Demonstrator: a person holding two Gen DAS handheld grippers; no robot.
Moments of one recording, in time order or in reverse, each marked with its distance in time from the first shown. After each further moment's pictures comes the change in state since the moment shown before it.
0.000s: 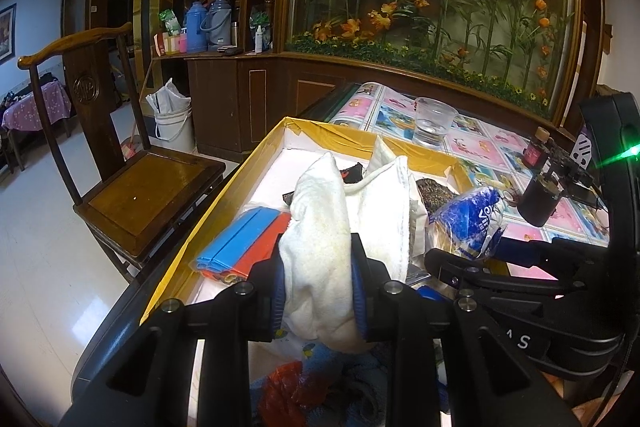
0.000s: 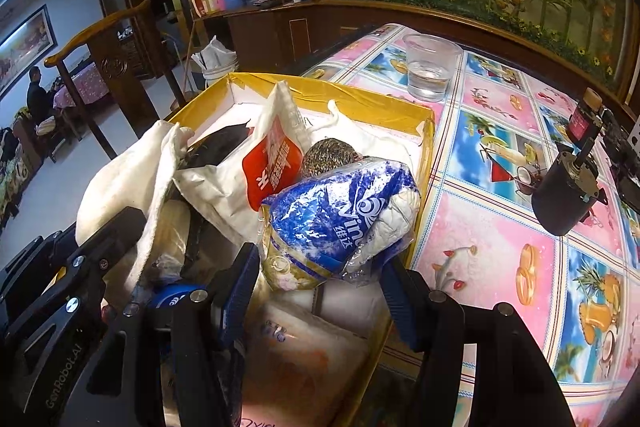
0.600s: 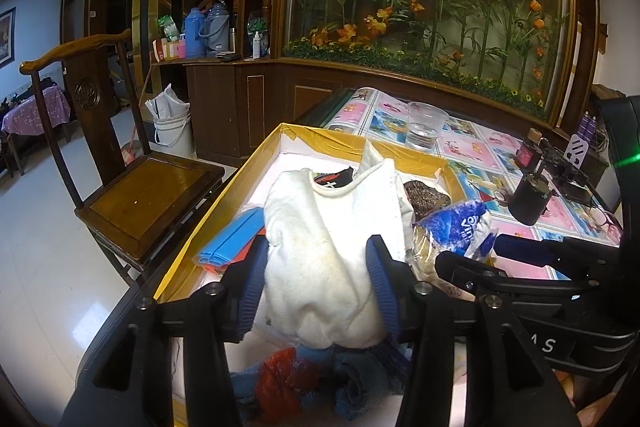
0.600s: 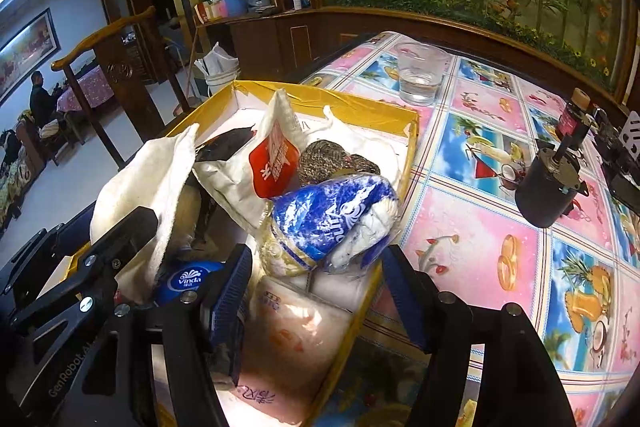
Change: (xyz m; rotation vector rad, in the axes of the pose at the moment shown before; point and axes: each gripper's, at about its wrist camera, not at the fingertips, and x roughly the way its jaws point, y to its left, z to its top) left arm -0.014 -0.004 -0.001 0.016 -0.022 -0.004; right arm -0.028 -0.007 -0.011 0.006 -0.027 0.007
